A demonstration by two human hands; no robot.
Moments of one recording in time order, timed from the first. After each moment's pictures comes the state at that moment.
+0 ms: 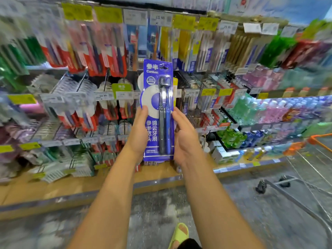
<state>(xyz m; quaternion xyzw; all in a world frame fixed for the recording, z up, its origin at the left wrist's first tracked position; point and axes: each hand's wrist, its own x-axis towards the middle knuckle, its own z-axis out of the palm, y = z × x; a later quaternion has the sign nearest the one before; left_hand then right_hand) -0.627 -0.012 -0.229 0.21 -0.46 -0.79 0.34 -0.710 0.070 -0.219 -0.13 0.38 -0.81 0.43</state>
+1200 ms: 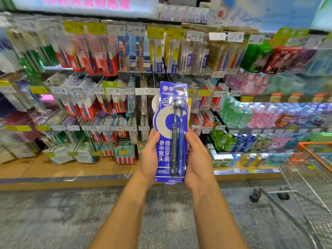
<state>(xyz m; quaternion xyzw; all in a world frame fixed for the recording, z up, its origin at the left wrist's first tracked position) -0.694 0.250 -0.220 0.16 -0.37 -0.84 0.36 -0.789 0.316 -0.224 -0.08 0.37 -0.80 0.46</state>
